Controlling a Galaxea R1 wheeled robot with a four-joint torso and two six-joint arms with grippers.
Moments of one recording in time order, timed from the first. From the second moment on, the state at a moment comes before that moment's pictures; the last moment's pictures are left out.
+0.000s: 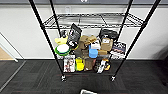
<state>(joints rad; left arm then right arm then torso) 0.82 2.81 -2.34 -0.07 0.20 -0.27 -1.12 2.60 -2.11 -0.08 0.13 0.13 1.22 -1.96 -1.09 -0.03</state>
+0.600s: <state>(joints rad) 0.82 2.83 -2.34 -0.06 0.21 -0.27 -1.09 2.60 -2.09 -0.08 0.10 0.14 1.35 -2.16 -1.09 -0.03</state>
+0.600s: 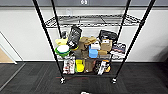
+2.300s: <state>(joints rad) 0.82 2.88 -2.43 -0.02 0.08 -0.26 -1.01 2.65 -2.09 -0.08 0.09 0.18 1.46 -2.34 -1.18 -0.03</state>
